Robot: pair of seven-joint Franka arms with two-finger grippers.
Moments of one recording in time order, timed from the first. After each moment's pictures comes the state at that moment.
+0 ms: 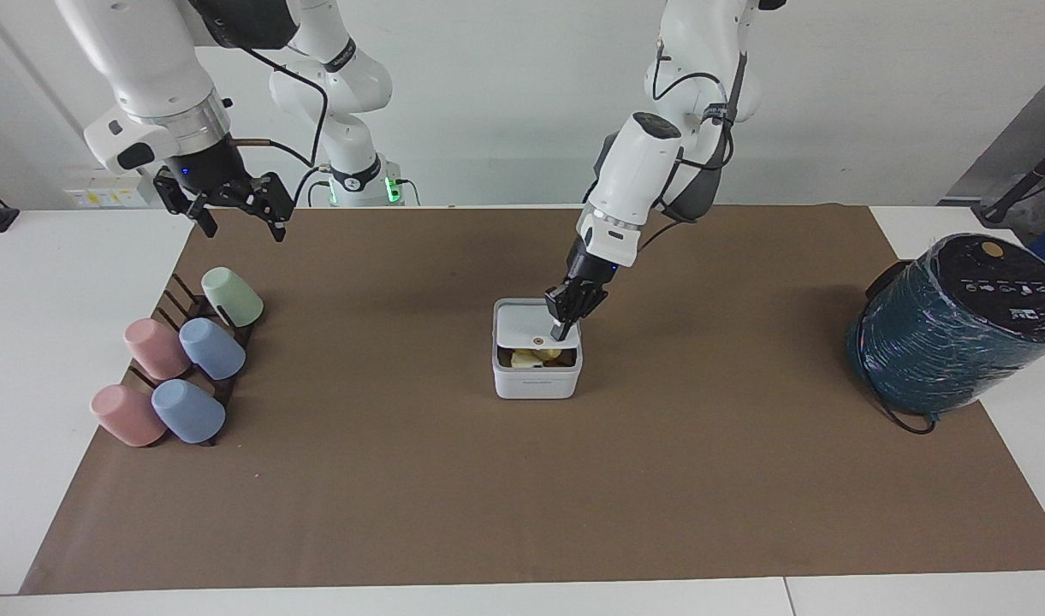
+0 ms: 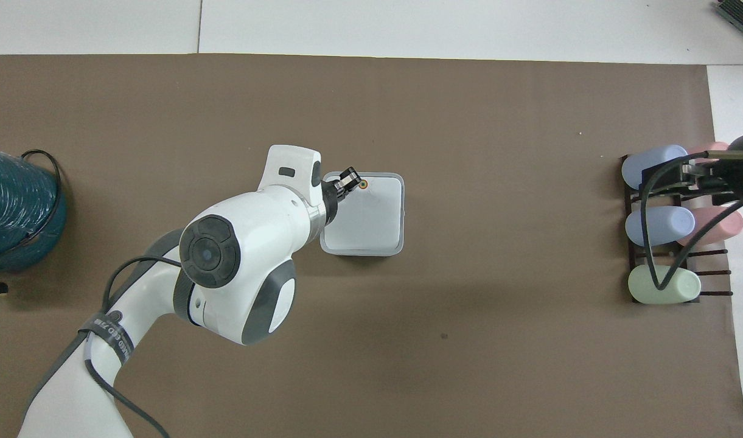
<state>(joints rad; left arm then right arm) -0.52 0.19 -0.10 -2.00 -0.22 2.73 -0.95 0.06 0.01 -0.03 -1.54 -0.03 1.54 0.13</state>
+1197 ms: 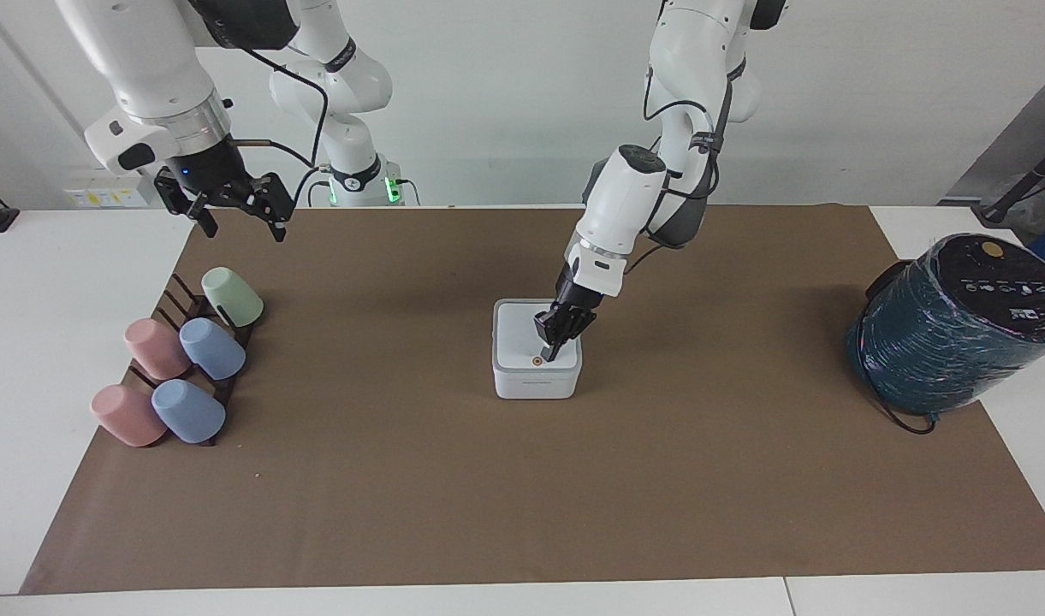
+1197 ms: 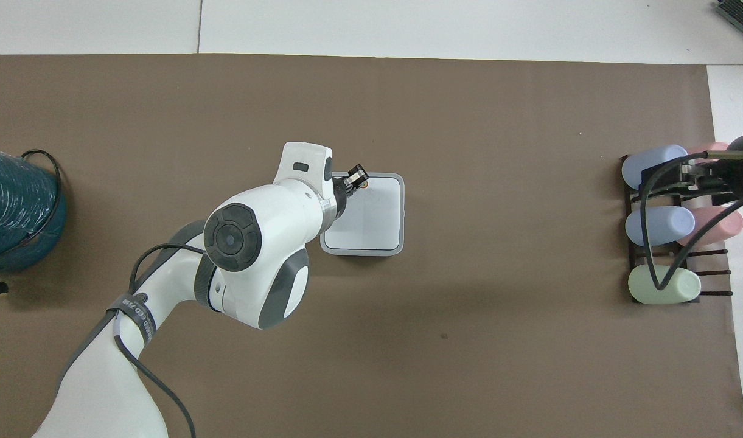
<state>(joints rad) -0.52 0.26 -0.10 -1.97 -0.22 2.74 -0.95 0.06 0.01 -0.03 -1.54 -0.03 1.54 0.13</state>
